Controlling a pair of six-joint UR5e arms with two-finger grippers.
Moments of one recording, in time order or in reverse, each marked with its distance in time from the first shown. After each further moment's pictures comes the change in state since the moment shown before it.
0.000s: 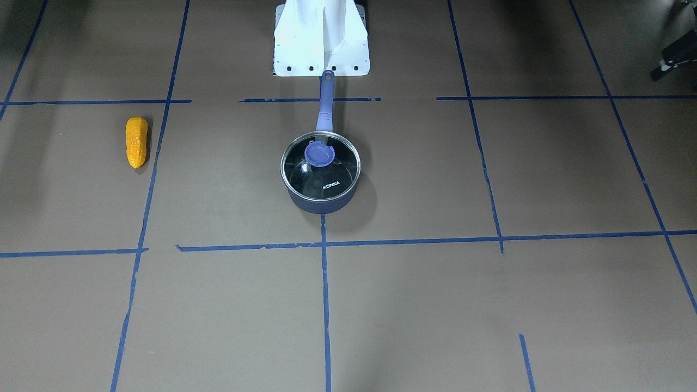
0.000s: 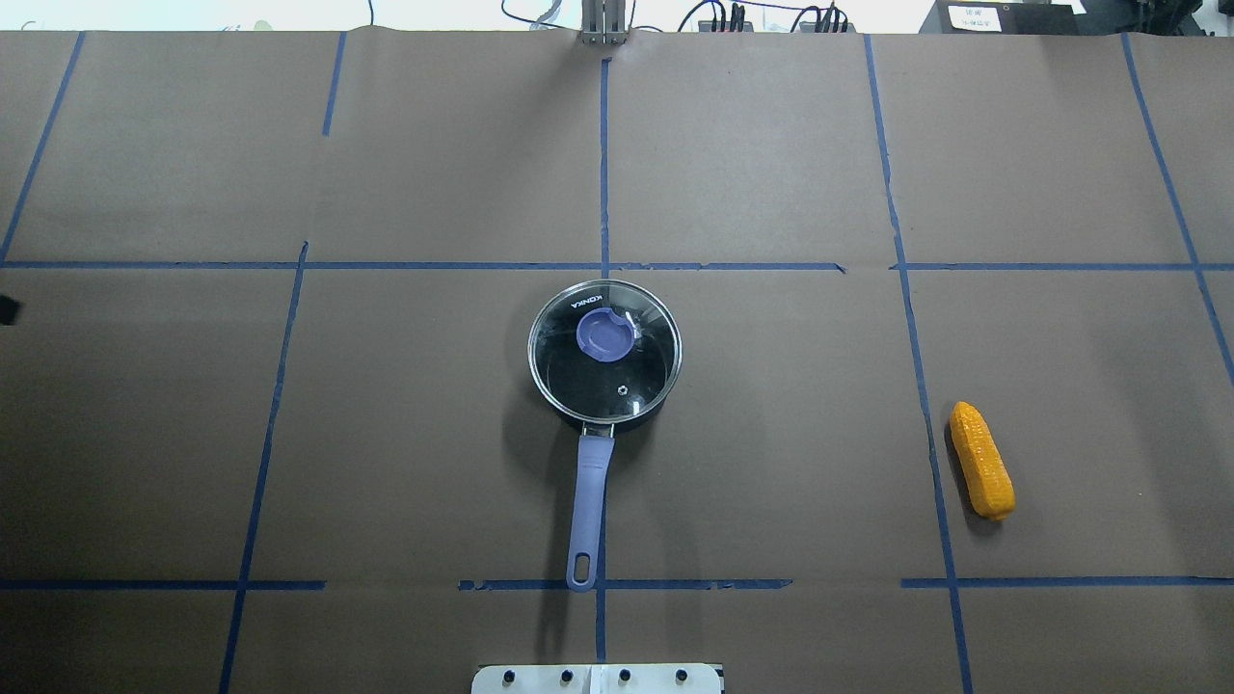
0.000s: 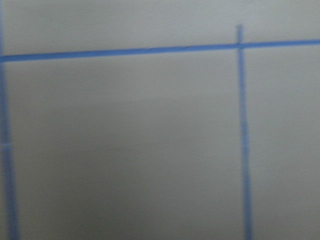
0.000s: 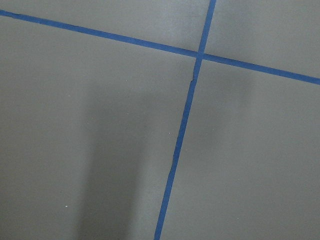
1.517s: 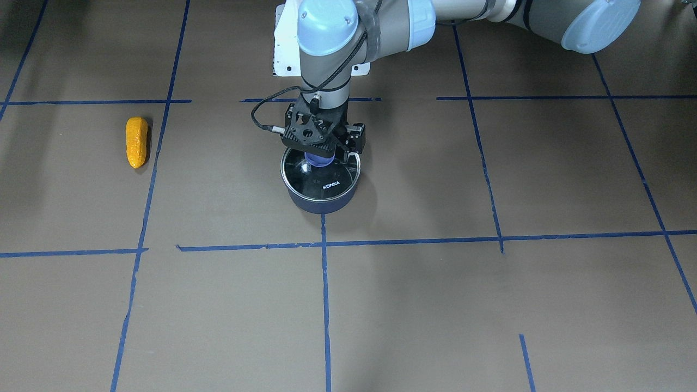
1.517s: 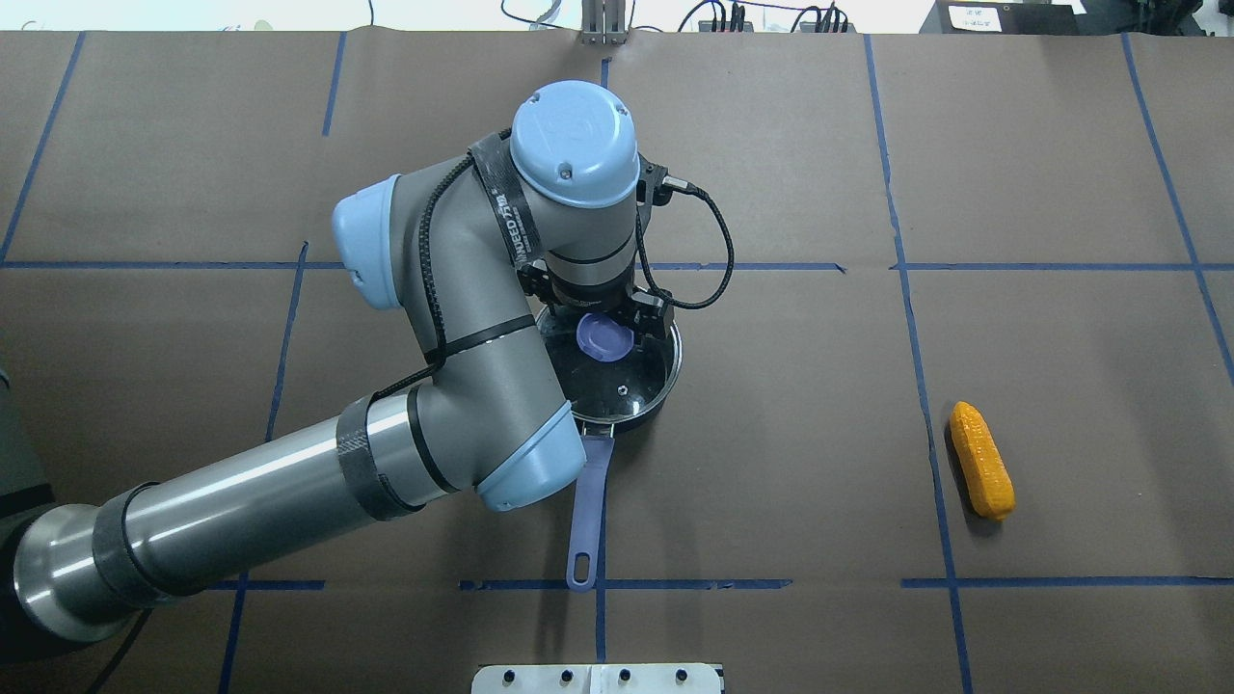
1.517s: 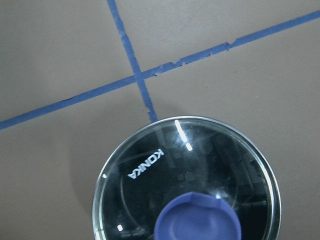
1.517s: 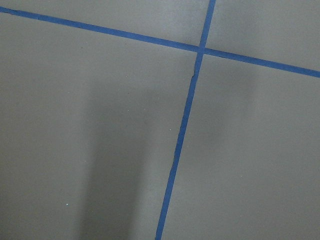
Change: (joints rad) left arm 0.590 -0.939 0.607 0.045 0.517 -0.260; right arm -0.003 -0.003 -0.011 -0.003 0.007 0.002
